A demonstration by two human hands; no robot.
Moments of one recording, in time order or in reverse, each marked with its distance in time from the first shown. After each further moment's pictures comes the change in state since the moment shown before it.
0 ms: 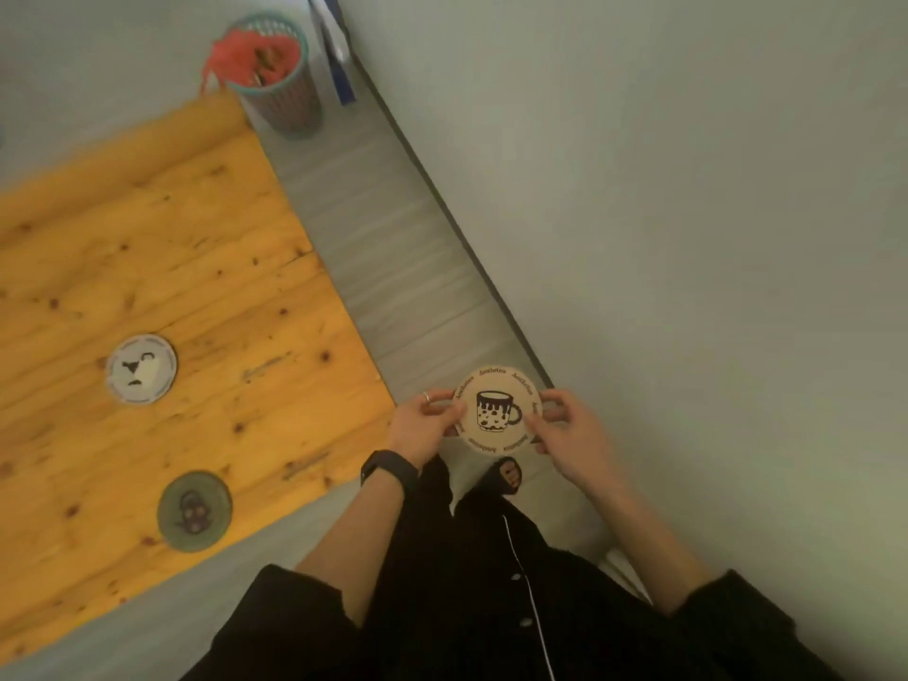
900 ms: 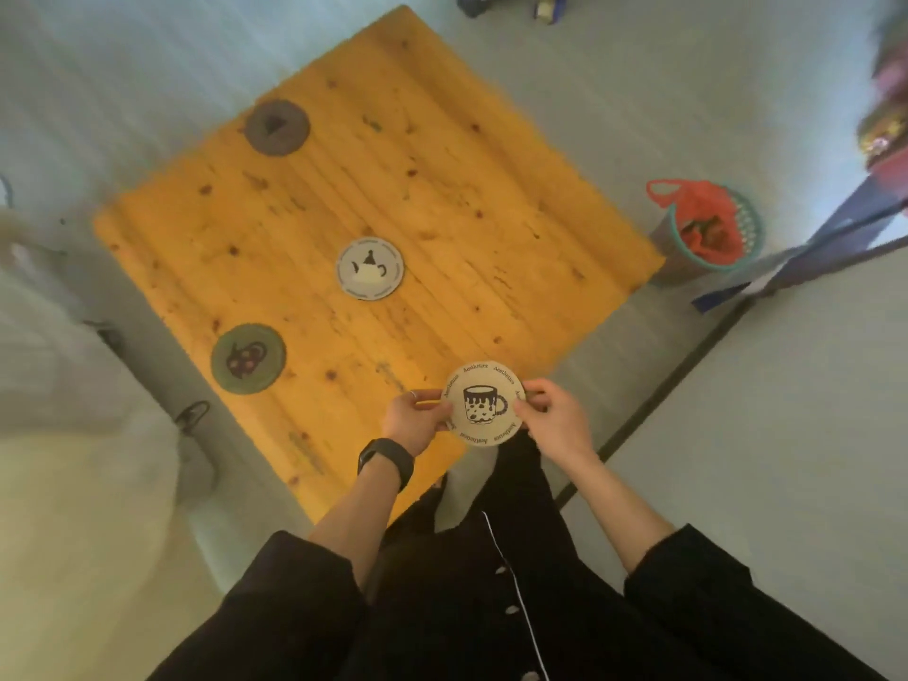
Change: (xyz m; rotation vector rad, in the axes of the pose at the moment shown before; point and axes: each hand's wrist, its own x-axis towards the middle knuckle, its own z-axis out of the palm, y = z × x) left_hand 0.099 0.079 -0.168 -1.077 0.797 -0.199; right_hand 0.213 -0.367 0.208 -0.930 -0.818 -0.707
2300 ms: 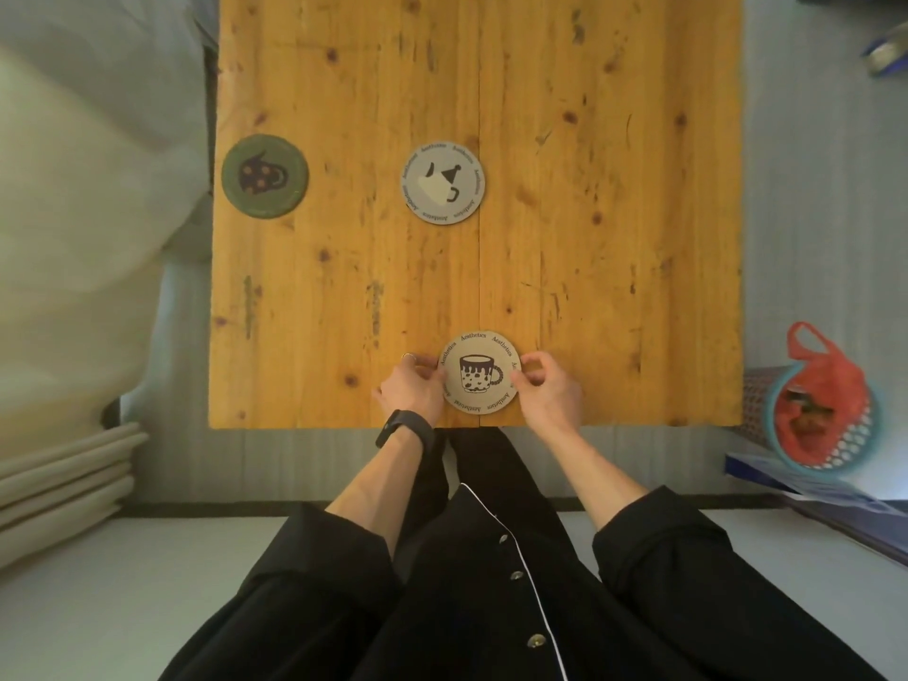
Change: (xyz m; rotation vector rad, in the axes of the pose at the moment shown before) left_hand 0.066 0.015 0.122 -0.204 0.637 -0.334; right_hand 0.181 -0.010 -0.030 -0.492 -0.323 -0.266
